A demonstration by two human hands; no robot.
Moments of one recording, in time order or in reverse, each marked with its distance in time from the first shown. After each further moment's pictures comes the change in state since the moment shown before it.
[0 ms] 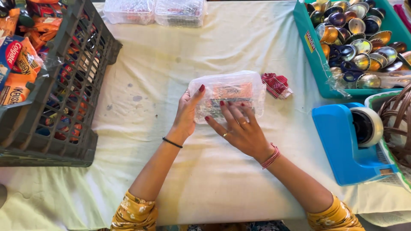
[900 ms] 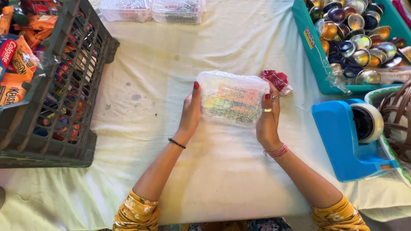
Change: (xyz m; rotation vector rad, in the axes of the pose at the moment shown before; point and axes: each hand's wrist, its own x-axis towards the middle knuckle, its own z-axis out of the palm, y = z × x) left_hand 0.001 -0.024 -0.005 0.430 0.305 0.032; right_hand -0.023 0.025 0.041 1.490 0.433 1.063
